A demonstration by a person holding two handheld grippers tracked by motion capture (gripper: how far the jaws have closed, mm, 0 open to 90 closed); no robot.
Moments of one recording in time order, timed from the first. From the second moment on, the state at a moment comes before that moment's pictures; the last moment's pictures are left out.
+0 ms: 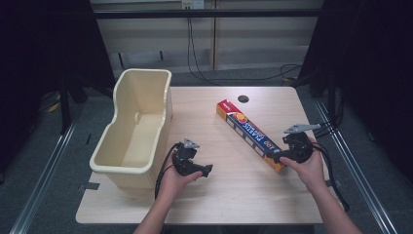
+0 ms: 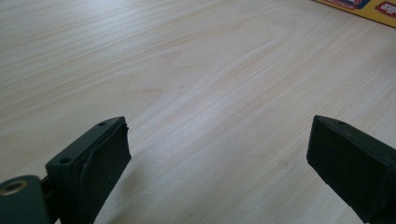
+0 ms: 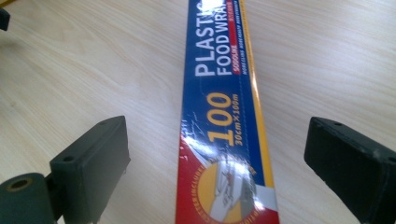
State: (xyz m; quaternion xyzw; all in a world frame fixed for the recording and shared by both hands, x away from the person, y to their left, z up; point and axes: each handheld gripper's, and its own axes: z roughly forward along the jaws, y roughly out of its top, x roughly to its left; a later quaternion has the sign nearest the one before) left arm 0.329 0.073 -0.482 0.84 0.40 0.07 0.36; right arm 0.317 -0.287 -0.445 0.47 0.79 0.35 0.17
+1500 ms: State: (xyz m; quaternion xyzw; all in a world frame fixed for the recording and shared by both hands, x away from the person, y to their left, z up) left arm 0.329 0.071 -0.481 0.85 0.39 0.07 0.36; right arm 0.407 -0.234 -0.471 0.48 0.83 0.23 0.14
